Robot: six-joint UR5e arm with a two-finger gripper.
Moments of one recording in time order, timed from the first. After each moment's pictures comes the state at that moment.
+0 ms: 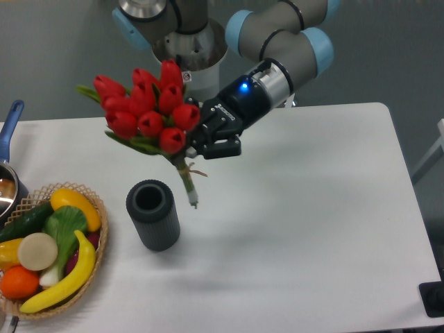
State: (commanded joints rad) arm 2.65 -1.68 -1.95 -0.86 -0.03 1.43
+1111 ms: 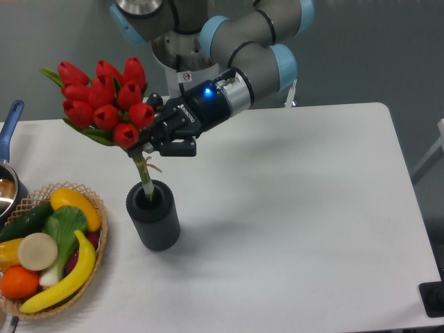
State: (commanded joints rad) arm 2.61 -1.72 -2.02 -0.86 -0.02 1.43
